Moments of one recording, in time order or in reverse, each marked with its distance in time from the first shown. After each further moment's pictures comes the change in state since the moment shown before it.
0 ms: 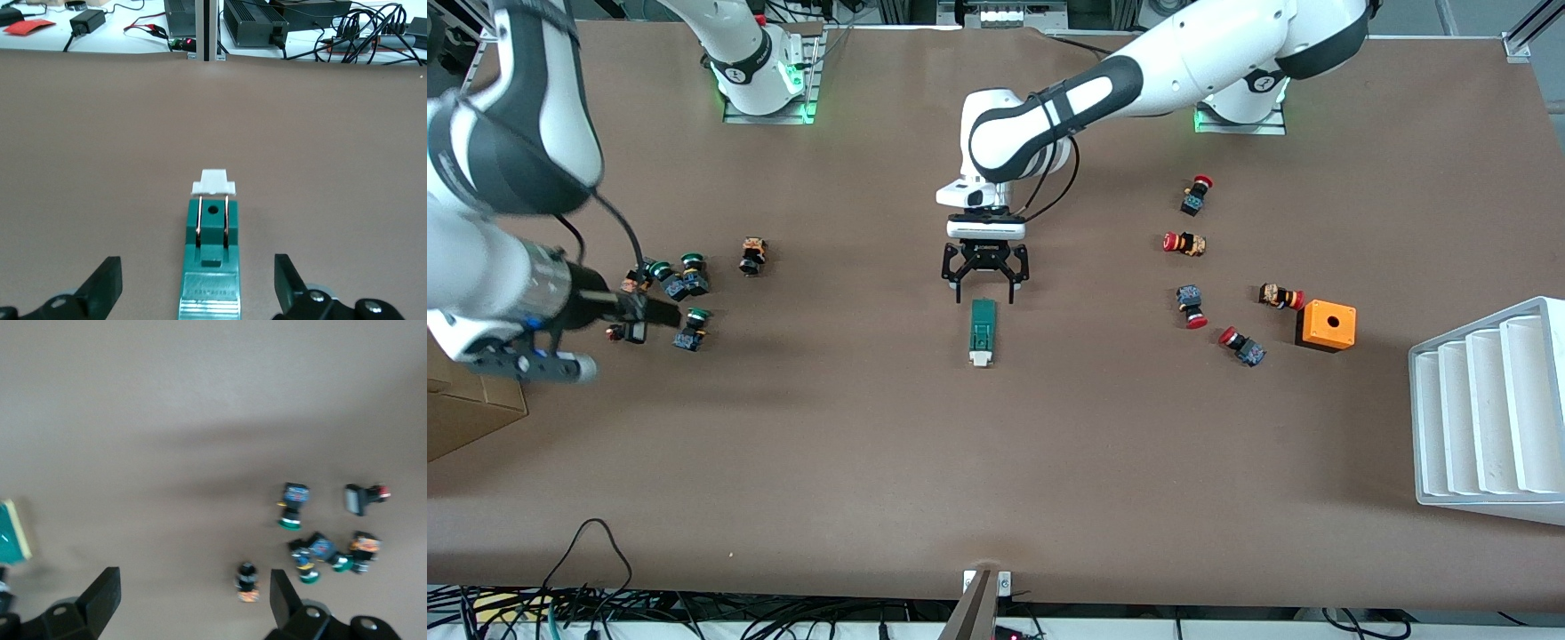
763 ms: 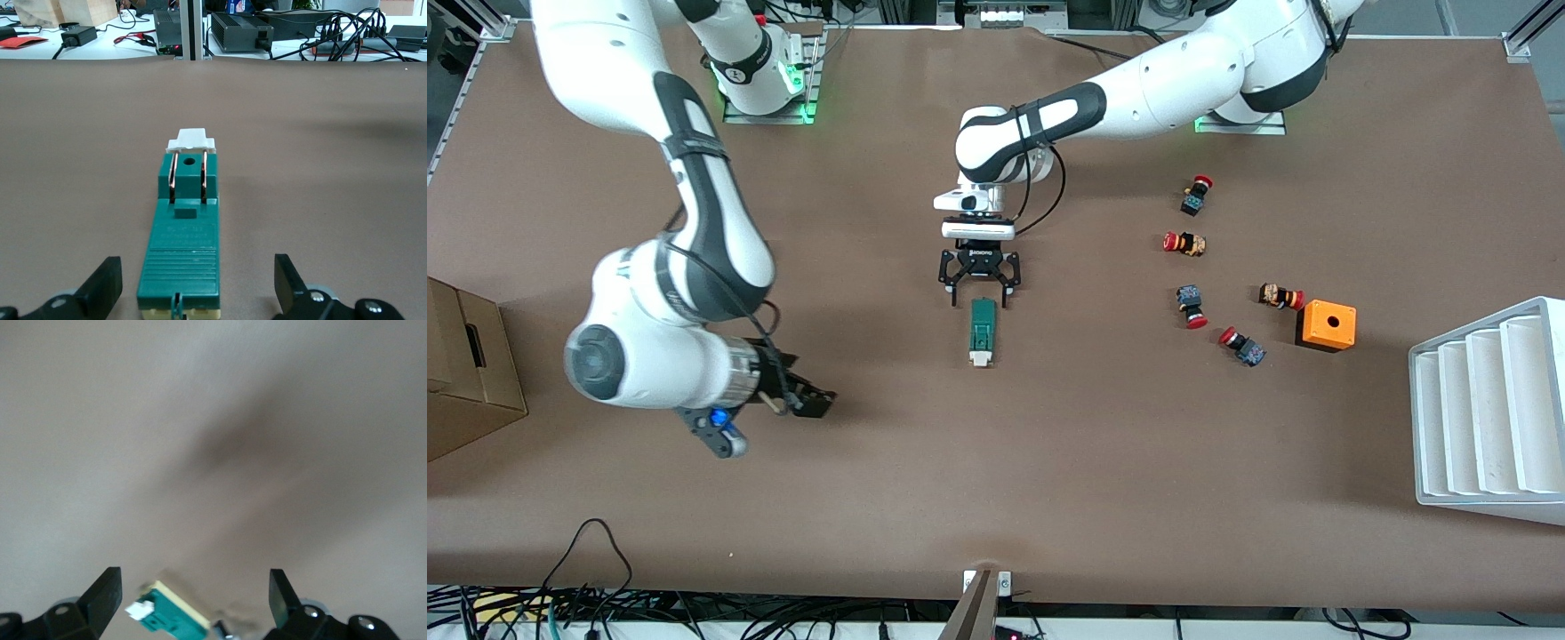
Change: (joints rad) left arm -0.065 0.163 0.006 0.063 0.199 -0.135 -0.078; right arm 0.177 0.318 0.009 0.156 0.246 0.217 0.705
